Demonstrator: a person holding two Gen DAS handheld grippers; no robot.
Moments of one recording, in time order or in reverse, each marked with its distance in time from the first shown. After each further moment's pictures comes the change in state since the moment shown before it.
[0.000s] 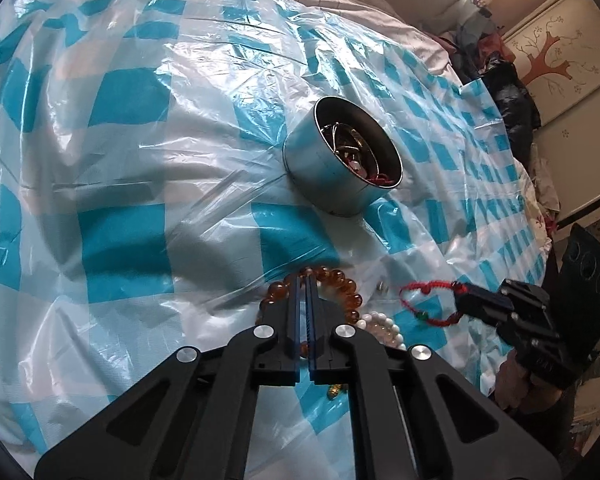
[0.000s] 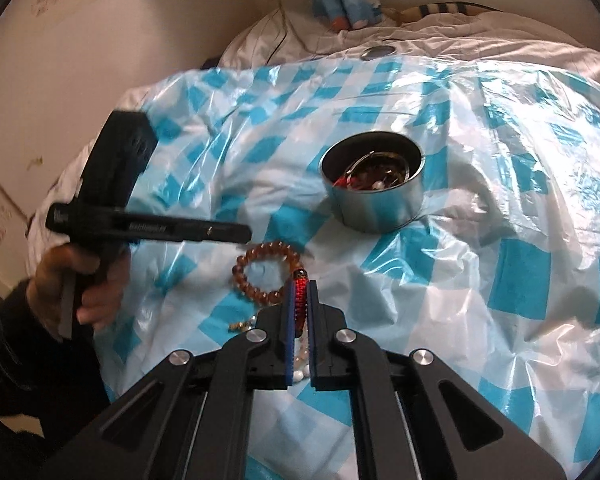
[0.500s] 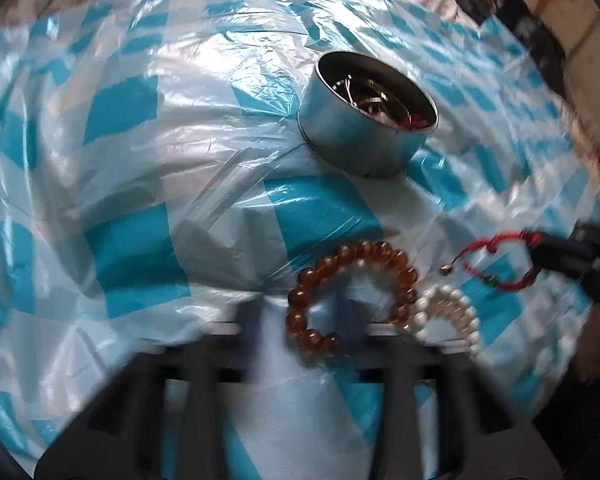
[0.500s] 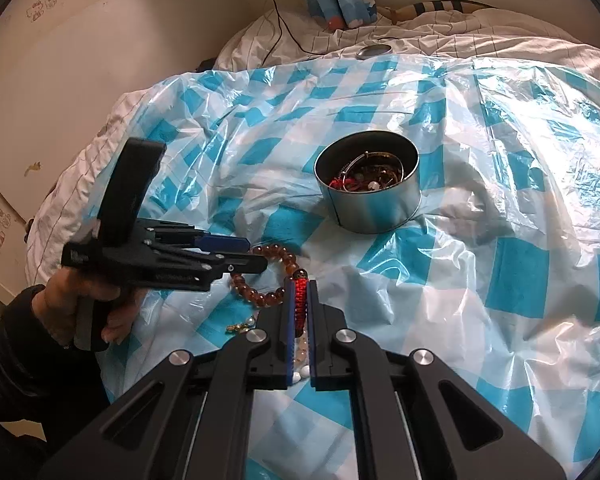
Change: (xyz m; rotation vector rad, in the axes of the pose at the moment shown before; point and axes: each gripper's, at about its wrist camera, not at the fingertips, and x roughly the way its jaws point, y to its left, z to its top) left arm 0.027 -0.021 -0.011 0.212 0.041 0.254; right arm 0.002 0.001 -0.001 -0.001 0.003 -0.008
